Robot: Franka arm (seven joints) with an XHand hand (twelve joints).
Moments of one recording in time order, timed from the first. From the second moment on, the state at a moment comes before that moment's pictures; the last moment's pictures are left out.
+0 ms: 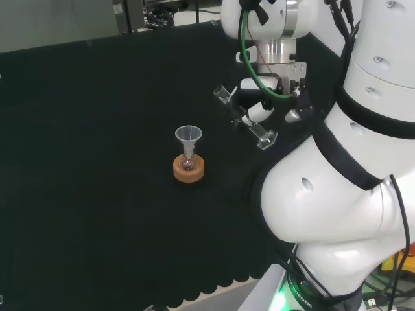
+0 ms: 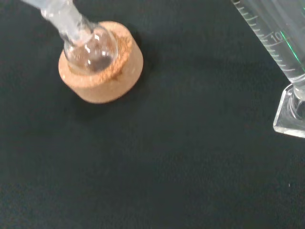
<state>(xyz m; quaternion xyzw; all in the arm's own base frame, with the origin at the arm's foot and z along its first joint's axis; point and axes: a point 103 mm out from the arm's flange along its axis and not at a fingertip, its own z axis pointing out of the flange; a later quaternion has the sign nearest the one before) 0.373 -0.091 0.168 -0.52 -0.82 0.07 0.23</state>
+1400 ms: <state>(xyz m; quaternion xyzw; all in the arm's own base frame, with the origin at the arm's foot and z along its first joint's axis) 0.353 -0.048 0.173 -0.47 -0.81 0.27 0.23</state>
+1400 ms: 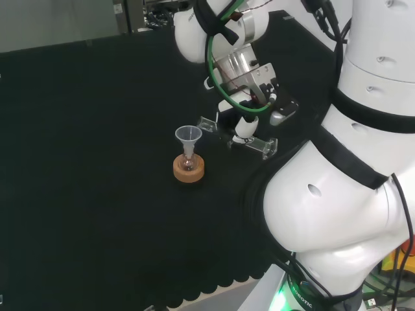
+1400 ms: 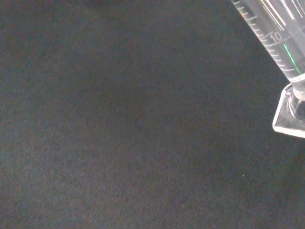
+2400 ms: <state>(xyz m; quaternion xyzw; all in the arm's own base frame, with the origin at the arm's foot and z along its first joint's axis) 0.363 -0.036 0.186 -0.46 -0.77 0.38 0.25</state>
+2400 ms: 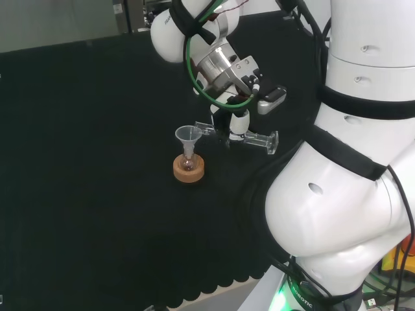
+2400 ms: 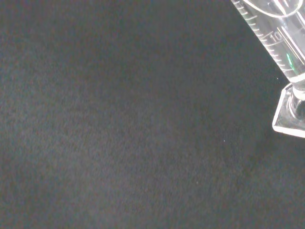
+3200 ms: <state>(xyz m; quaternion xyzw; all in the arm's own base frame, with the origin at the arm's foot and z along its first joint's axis) 0.367 -0.032 0.203 -0.46 -0.74 0.42 0.25</state>
